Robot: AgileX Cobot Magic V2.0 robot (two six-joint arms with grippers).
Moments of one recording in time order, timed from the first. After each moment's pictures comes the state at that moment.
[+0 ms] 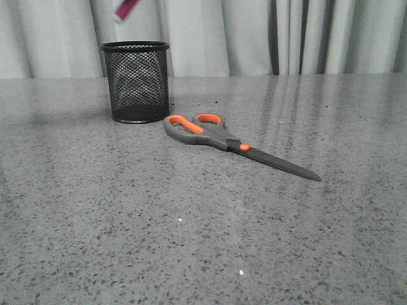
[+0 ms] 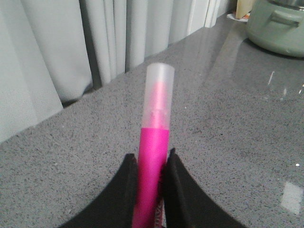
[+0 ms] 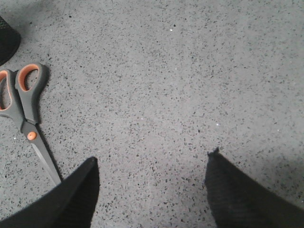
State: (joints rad) left arm -0.21 1.78 -1.43 -1.43 0.76 1.61; right arm -0.03 0.87 -0.69 0.48 0.62 -0.35
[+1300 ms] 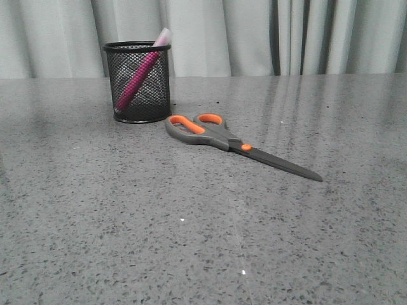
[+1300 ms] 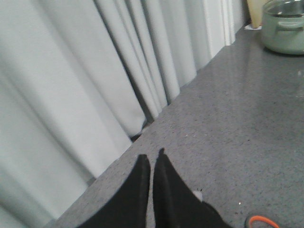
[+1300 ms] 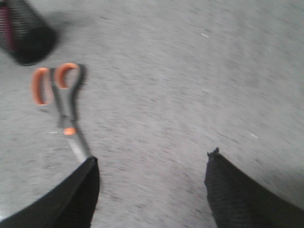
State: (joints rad) left arm 0.04 1.39 -1.46 -1.17 0.94 1.49; right arm -0.03 0.88 -0.72 0.69 0.69 -0.58
